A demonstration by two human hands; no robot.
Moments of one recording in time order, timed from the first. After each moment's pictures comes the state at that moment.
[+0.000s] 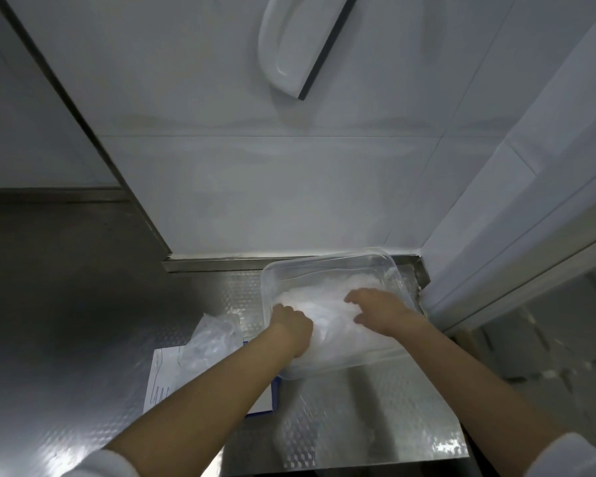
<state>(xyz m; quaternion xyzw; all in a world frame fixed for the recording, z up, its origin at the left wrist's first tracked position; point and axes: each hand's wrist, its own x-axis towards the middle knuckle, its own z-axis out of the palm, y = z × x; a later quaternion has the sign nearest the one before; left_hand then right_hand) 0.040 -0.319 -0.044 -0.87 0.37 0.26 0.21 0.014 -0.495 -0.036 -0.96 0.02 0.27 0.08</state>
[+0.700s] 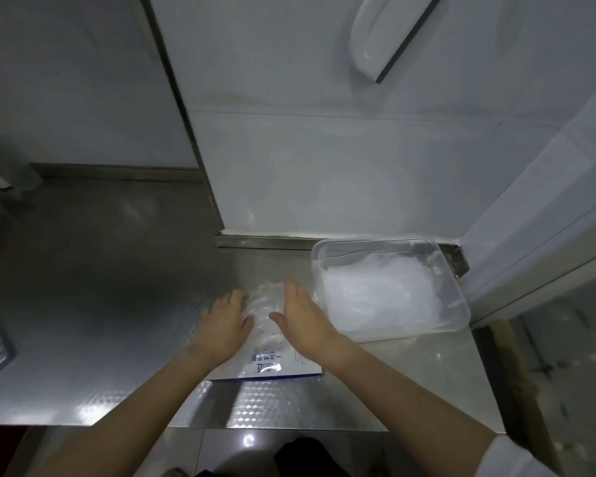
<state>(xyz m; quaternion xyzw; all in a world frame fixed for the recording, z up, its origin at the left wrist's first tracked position) 0.010 -0.126 -0.045 -0.97 0.10 0.15 -0.19 -0.017 -0.285 -0.020 -0.94 -0.04 0.13 0.31</state>
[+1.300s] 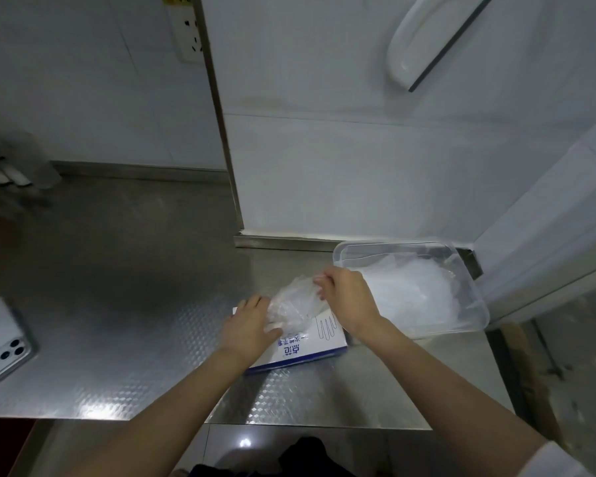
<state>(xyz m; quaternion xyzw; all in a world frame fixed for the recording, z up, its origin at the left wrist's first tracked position) 0.006 -0.119 -0.058 -0.96 0.13 0.15 -0.17 -0.001 -0.303 0.000 -0.93 0.07 0.02 0.35</state>
